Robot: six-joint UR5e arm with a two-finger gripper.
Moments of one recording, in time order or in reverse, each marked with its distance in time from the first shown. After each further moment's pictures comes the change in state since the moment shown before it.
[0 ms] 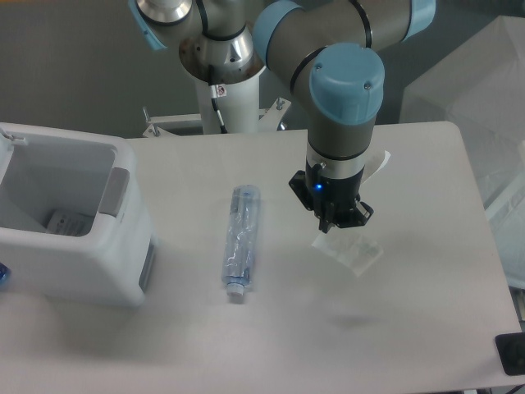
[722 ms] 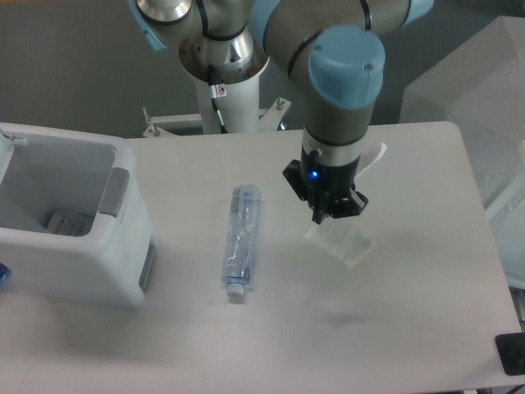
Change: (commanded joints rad) arm -0.021 0.101 0.018 -0.054 -0.132 -0.061
